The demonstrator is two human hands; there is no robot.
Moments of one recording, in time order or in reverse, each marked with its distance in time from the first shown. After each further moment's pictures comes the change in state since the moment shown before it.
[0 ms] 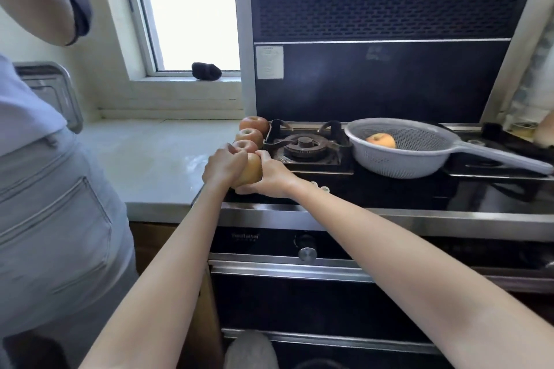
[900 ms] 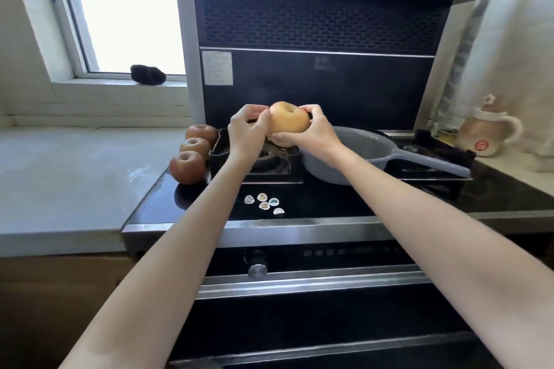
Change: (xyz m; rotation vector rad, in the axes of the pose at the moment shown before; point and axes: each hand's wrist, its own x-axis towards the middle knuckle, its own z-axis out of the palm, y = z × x) left_hand -0.021 0.132 0.068 -0.700 -0.014 0.434; right_hand -0.037 0.065 -0.157 0.214 0.524 0.050
